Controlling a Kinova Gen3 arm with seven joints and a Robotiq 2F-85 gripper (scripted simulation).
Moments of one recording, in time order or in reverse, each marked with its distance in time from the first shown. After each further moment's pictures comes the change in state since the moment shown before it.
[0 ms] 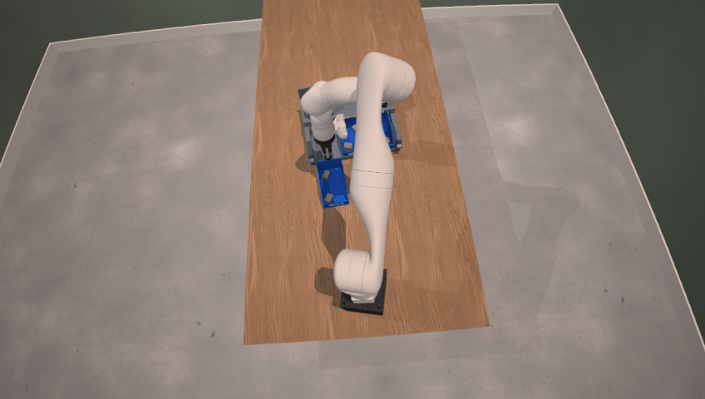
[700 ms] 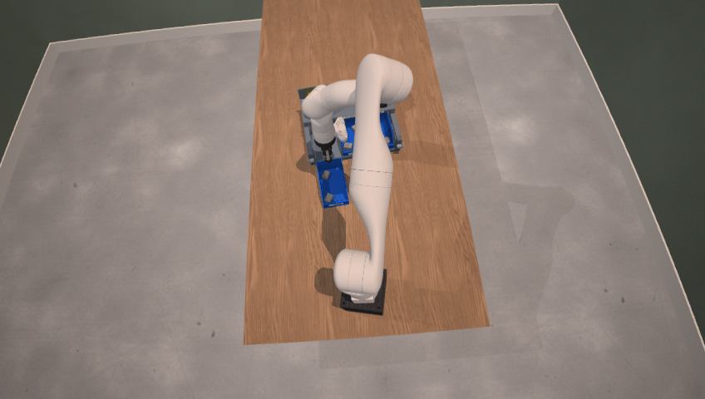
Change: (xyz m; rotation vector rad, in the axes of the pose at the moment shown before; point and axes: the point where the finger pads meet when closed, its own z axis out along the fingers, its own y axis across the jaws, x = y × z) arm 0.000 0.000 0.017 0.000 0.000 0.000
